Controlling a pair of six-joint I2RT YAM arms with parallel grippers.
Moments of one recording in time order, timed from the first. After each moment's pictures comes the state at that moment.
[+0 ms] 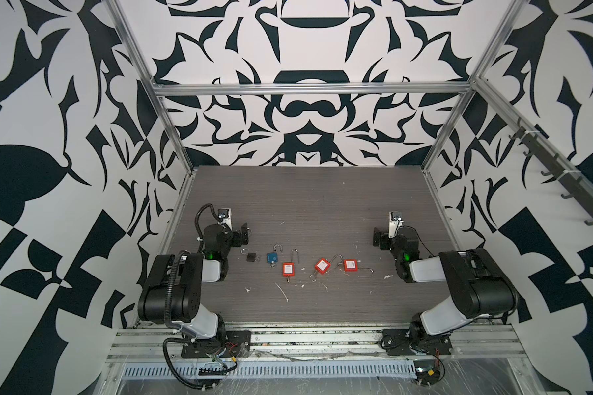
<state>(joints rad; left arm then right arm) -0.01 1.55 0.36 0.79 0.09 0.00 0.10 1.57 0.33 0.78 0.13 -0.02</state>
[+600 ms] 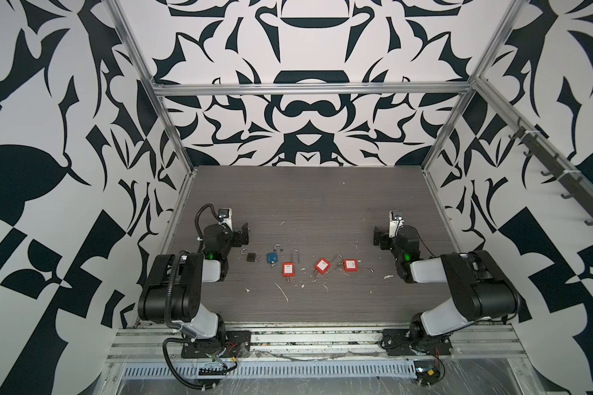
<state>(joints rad) -0.01 1.54 0.36 0.80 0.11 0.00 0.10 1.50 0.33 0.75 0.14 -0.03</state>
